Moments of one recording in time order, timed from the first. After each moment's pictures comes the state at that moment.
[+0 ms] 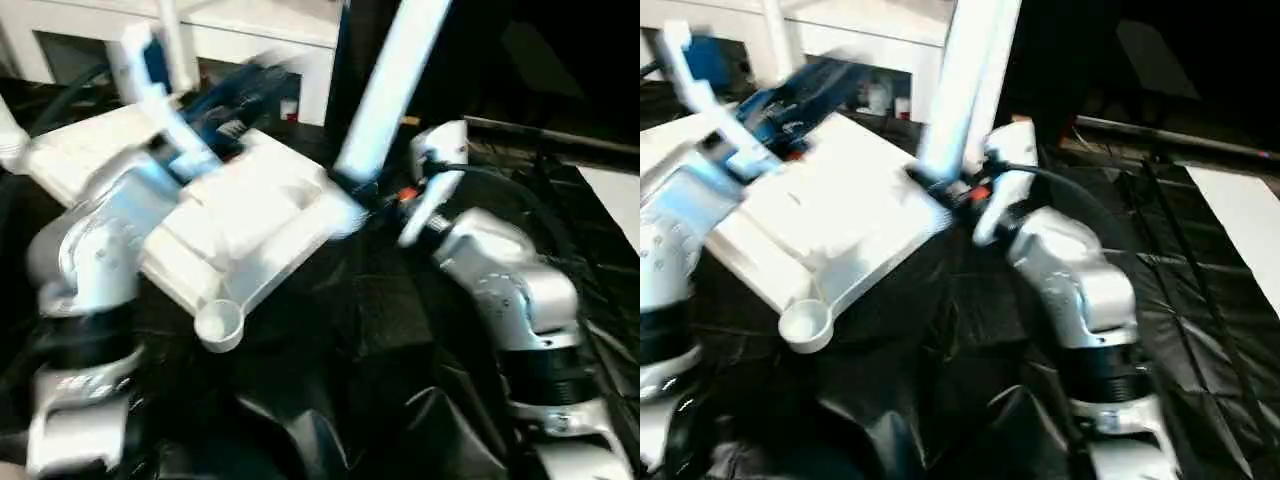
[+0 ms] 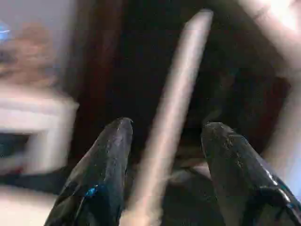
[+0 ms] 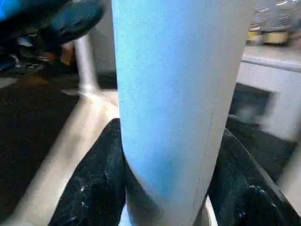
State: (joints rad) left arm -0.58 0.36 0.24 -0.07 -0.57 0.56 -0.47; right arm -0.50 -0.22 0.03 -0.04 0.34 0.44 0.57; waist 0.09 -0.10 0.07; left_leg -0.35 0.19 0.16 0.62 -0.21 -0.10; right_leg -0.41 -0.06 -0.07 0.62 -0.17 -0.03
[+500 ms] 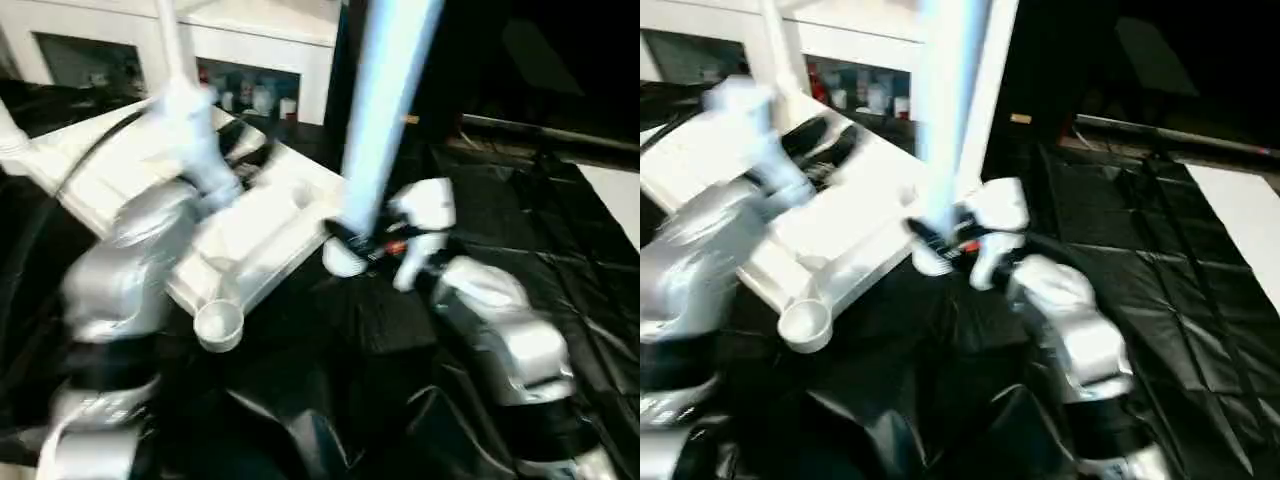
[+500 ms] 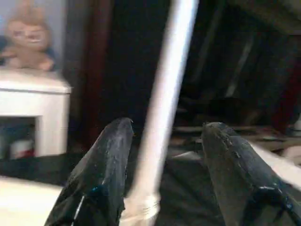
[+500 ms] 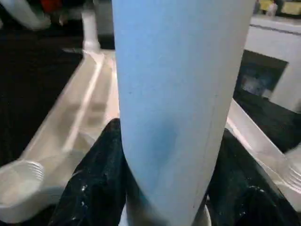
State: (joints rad) left arm -0.65 0.21 0.04 -0.07 -0.45 0.54 -0.35; right arm -0.38 -0.17 0.17 -0.05 0.23 0.38 0.54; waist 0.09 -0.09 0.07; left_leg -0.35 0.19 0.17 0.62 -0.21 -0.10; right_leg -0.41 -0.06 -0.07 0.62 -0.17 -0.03
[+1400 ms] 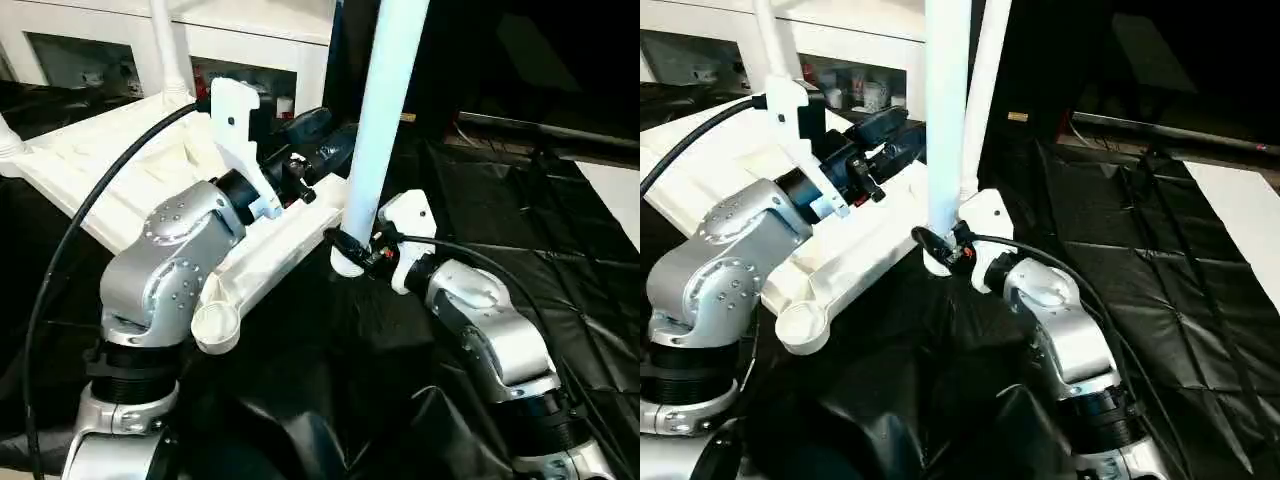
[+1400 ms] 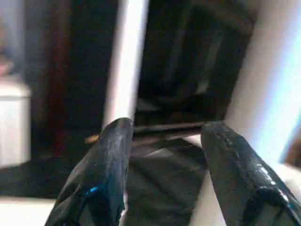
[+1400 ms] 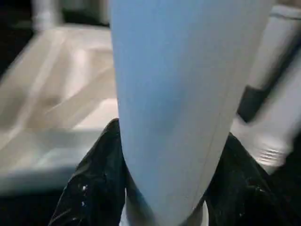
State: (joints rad) left arm -0.59 0.22 0.02 -0.16 -0.44 0.56 -0.35; right arm -0.41 -0.14 0.13 0.03 0.16 0.35 0.40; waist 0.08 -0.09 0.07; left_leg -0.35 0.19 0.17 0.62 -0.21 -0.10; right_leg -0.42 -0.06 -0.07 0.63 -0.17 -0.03
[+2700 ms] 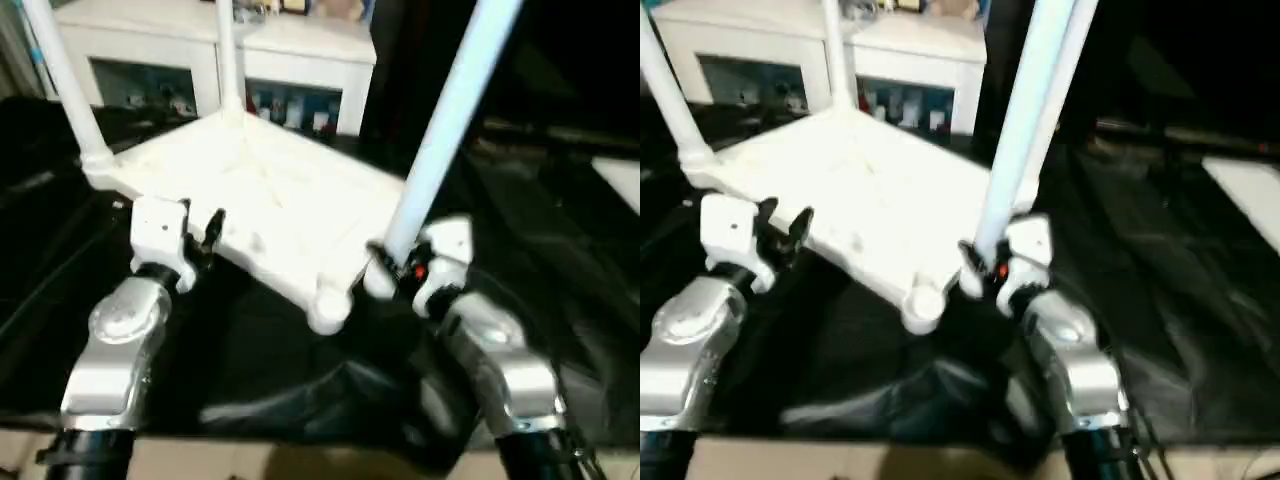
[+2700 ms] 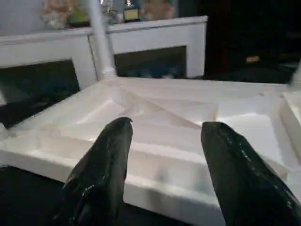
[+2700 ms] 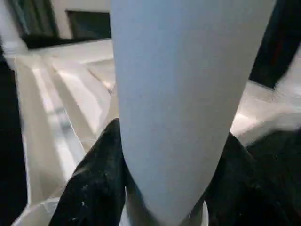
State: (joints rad) left arm -0.23 0.28 0.04 -0.05 -0.10 0.24 -0.20; right arm -0.22 -0.12 0.02 0.04 0.19 0.31 0.31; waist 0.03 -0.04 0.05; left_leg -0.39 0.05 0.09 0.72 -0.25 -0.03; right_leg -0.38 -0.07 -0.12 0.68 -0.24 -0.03
